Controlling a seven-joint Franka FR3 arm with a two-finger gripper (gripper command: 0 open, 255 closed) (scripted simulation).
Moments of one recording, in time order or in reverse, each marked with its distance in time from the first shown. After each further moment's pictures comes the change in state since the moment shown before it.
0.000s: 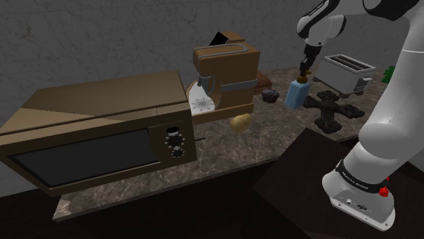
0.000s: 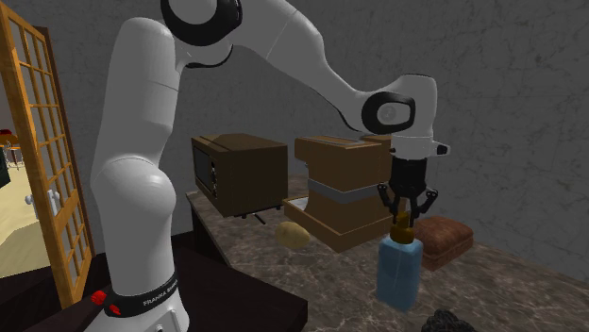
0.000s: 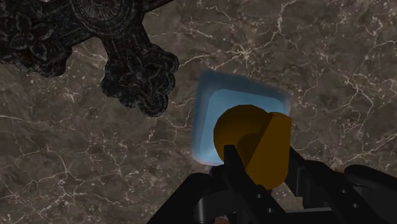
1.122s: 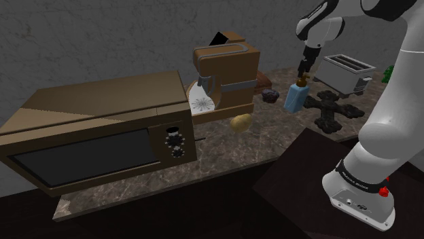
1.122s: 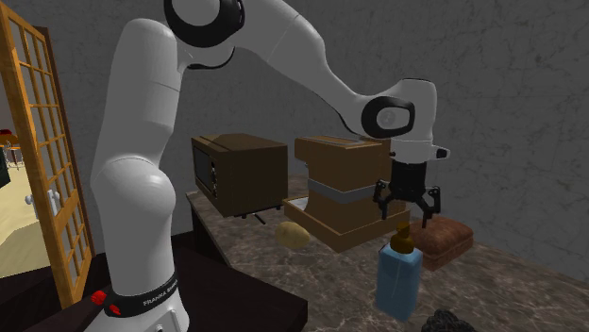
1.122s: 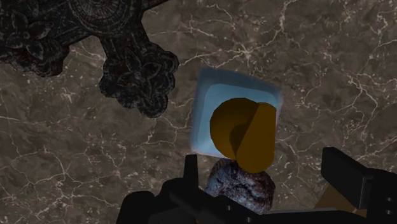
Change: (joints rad) arm -0.003 0.014 0.004 -0.006 0.010 0.019 -0.007
